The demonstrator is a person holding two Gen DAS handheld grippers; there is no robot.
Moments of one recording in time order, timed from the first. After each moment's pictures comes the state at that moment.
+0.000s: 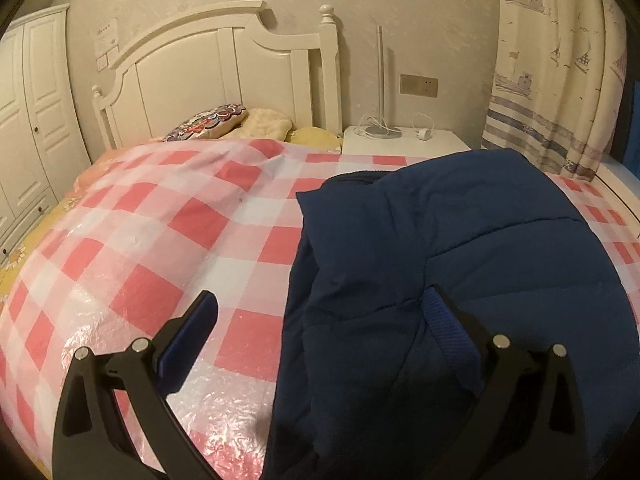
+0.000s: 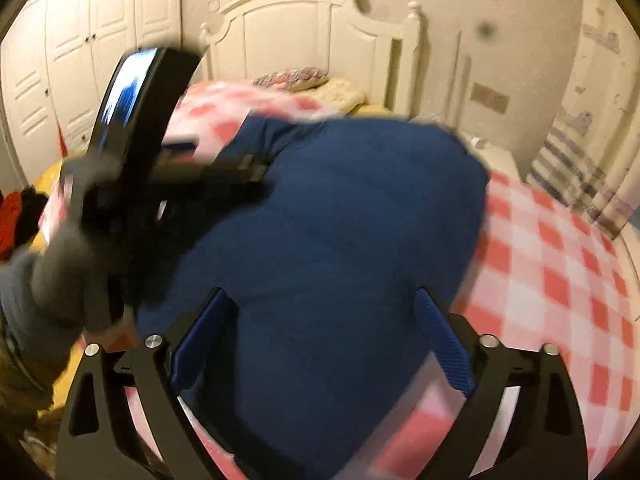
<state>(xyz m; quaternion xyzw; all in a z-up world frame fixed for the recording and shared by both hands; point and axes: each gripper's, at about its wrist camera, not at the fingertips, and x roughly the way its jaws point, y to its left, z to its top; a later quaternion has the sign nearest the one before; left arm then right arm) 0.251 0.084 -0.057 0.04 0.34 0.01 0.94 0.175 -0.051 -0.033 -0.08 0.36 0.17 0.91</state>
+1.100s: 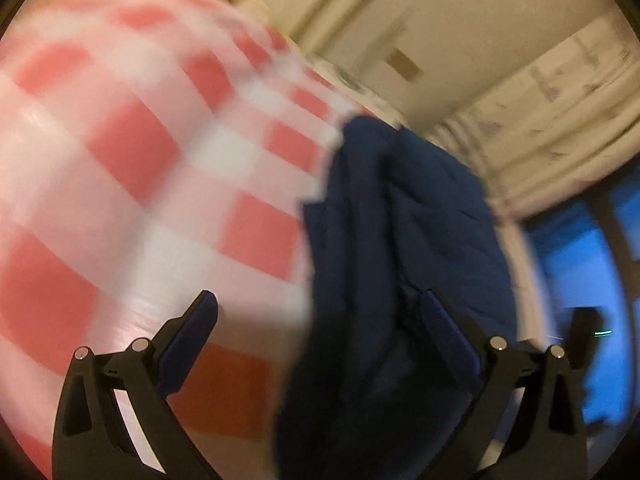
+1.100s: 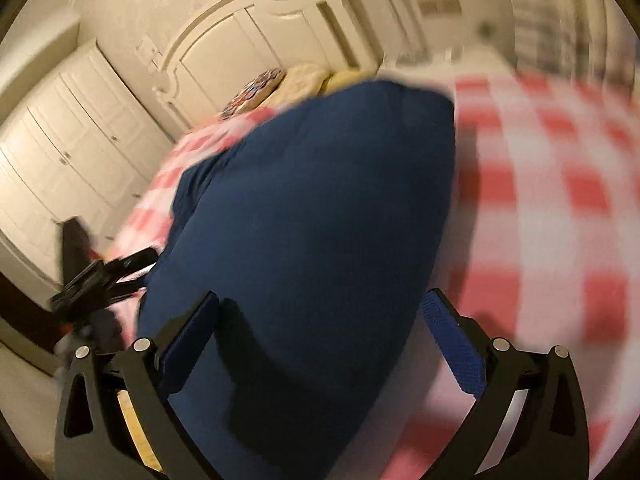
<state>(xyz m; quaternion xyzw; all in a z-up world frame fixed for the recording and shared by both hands) 0.238 0.202 -0.079 -0.27 0.47 -0.18 0.82 0.225 -0.139 -0.067 0.18 0.45 0.21 0.85</state>
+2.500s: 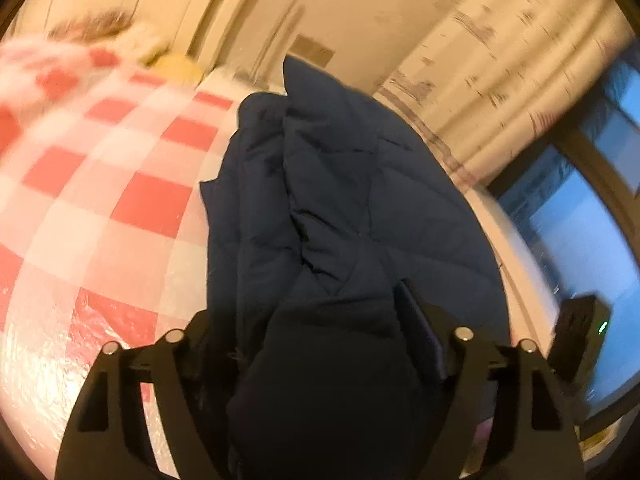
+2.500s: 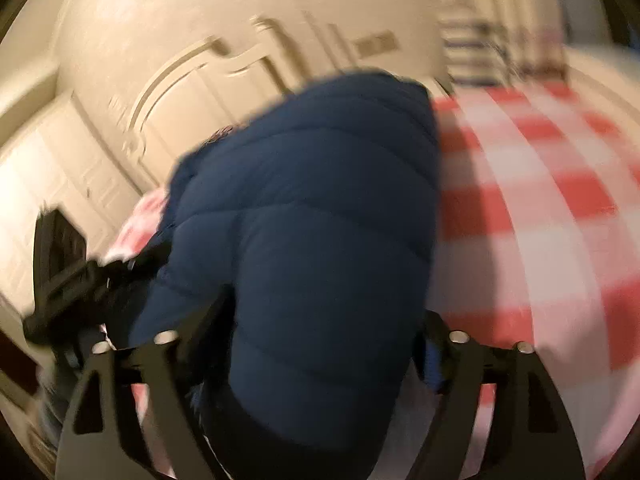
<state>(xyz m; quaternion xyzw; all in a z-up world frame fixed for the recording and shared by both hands) 0.275 -0.005 -0.082 -0.17 0.41 -0.22 0.87 0.236 -0.250 -0.100 0.21 0.36 0.12 0.90</state>
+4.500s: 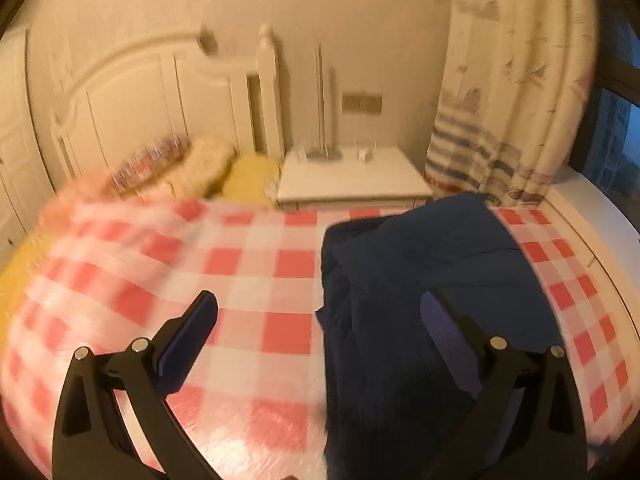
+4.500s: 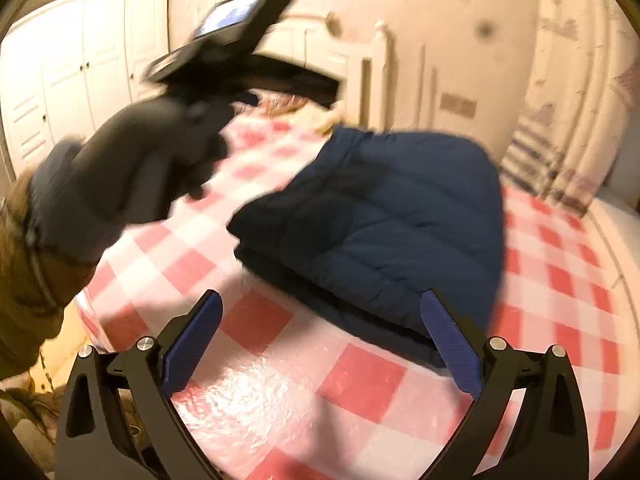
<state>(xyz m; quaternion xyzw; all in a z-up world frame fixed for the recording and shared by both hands) 0.265 -0.018 0.046 0.05 0.32 -0.06 0.94 0.116 -0.137 -0.028 -0.05 0.32 0.16 0.93</state>
